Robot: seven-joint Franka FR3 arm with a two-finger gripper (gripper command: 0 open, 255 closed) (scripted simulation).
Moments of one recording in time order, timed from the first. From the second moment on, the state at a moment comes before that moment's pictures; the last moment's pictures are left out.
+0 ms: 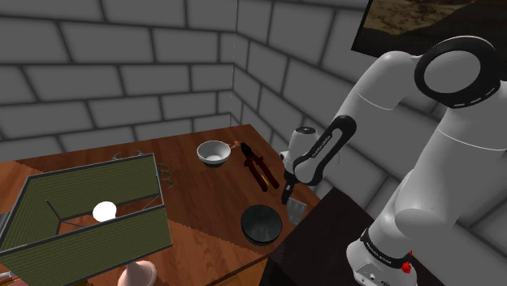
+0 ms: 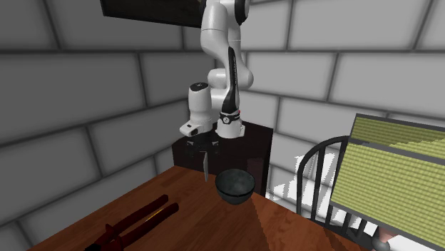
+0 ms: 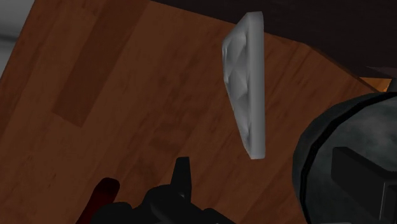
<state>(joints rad) 0.06 0.09 -0.05 -2.81 0.02 2.87 -0.34</state>
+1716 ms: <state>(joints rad) 0.06 -0.13 -0.05 -2.83 -0.01 2.67 -0.31</state>
